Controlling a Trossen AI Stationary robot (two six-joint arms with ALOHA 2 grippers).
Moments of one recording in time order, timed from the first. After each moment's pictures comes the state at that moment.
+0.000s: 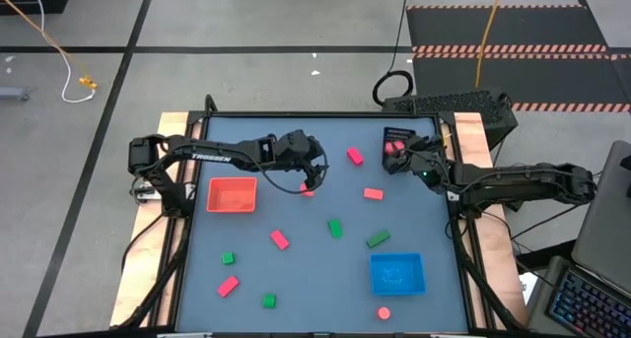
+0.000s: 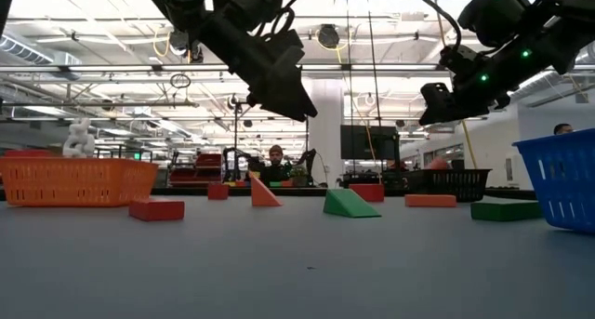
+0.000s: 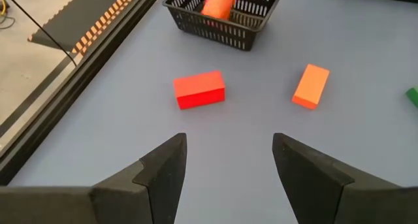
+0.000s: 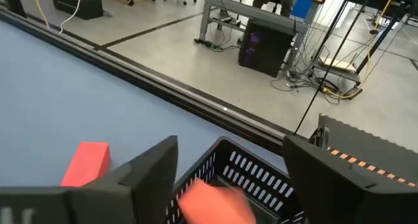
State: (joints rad) left arm 0.21 1.69 1.10 -0.03 -0.11 -0.04; right arm -0.24 0.90 0.30 0.10 0.86 0.23
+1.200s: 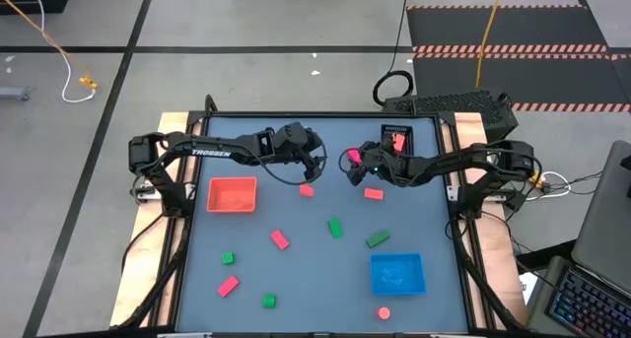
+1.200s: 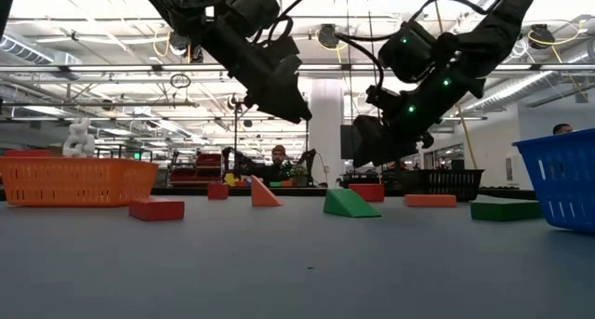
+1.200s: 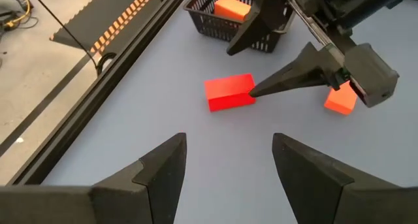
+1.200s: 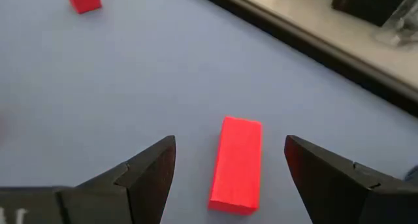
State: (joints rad) left arm 0.28 1.69 1.10 -0.03 -0.11 0.00; right arm -0.26 1.55 0.59 0.27 0.48 0.34
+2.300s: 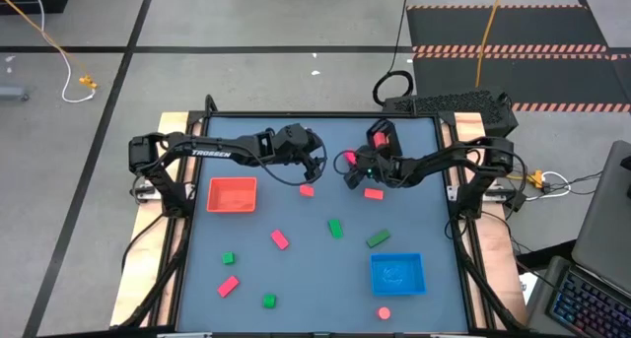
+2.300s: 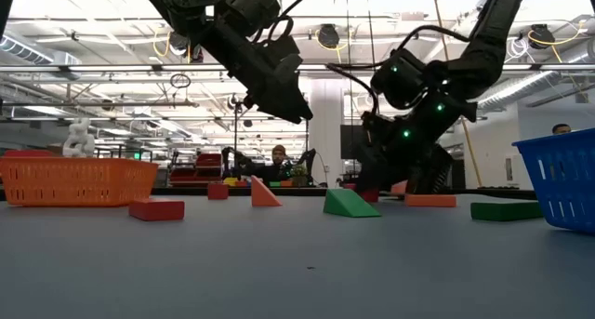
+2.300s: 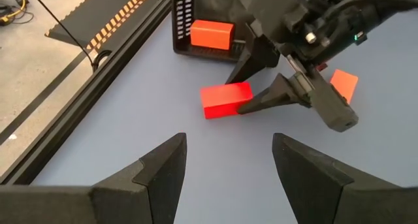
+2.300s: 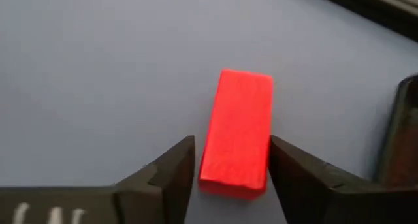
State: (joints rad) left arm 0.27 1.69 1.10 -0.03 -0.11 -0.03; right arm -0.28 1.71 0.59 0.37 0.41 0.36
